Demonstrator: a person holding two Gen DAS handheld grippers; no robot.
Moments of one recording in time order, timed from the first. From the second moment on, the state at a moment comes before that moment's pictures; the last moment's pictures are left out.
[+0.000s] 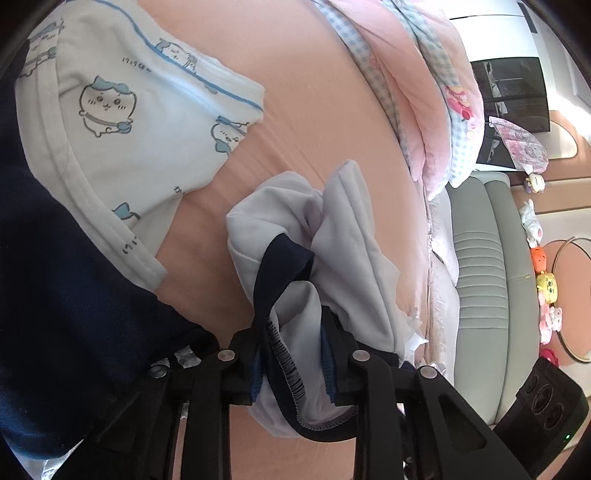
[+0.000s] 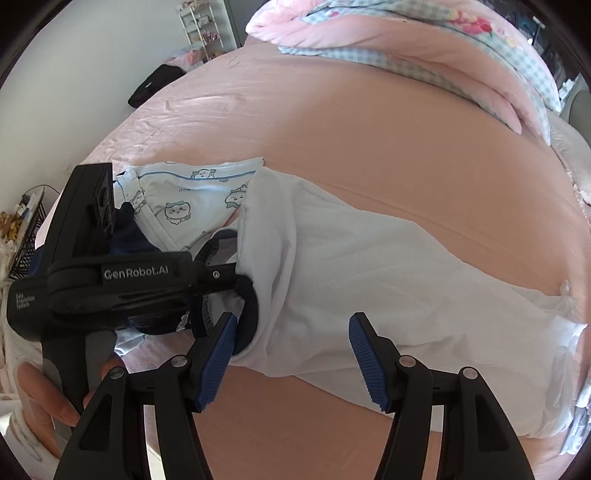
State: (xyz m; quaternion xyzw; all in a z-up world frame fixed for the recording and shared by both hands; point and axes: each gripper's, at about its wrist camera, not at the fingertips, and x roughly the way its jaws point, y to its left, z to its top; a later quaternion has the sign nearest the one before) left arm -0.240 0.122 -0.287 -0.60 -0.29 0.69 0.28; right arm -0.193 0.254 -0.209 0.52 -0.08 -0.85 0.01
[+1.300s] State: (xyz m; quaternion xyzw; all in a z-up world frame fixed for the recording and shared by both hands) left arm -0.217 0.166 -0.239 -0.53 -0.28 0.73 0.32; right arm -0.194 0.306 -0.201 0.45 -0.24 -0.86 0.06
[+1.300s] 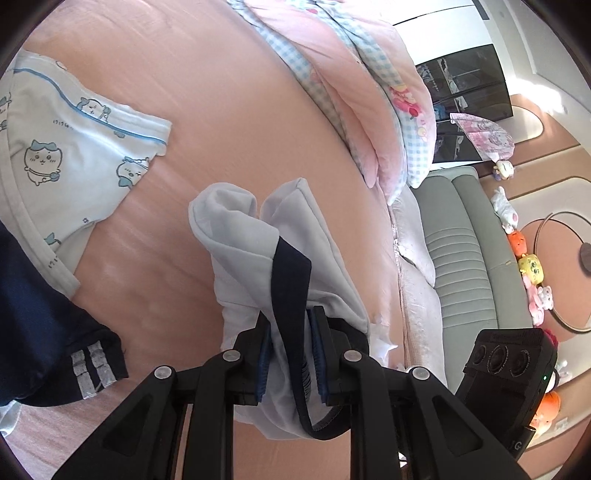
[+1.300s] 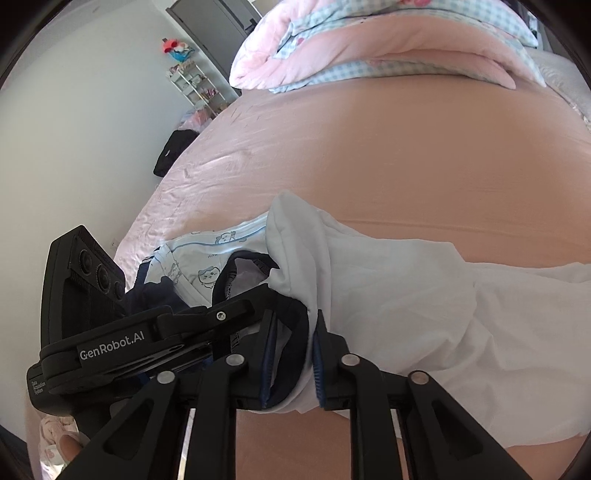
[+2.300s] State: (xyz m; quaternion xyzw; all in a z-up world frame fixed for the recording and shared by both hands) left arm -0.165 0.307 -0.183 -0.52 -0.18 0.71 0.43; right arm -0.098 0.417 -0.168 0.38 -0.34 -0.86 -0.04
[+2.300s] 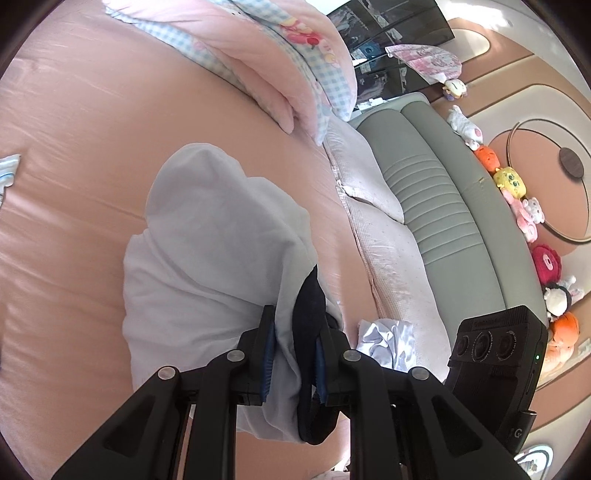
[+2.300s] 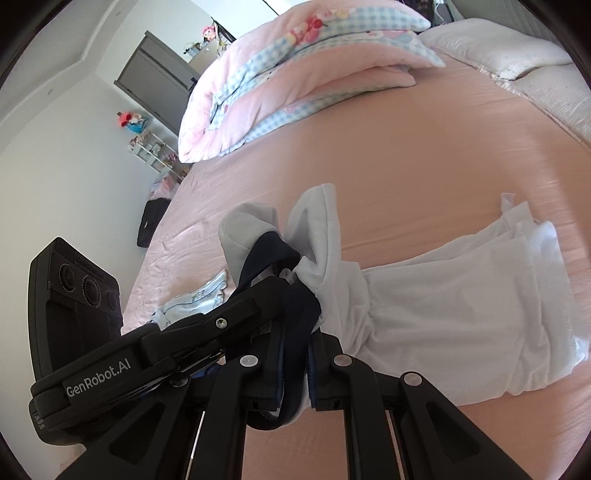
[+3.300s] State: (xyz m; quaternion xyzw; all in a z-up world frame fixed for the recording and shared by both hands) left arm -0.127 0.369 -0.229 -0.66 -0.14 0.62 0.40; right arm -0.008 0.507 -0.242 0.41 -0.46 -0.78 -0.10
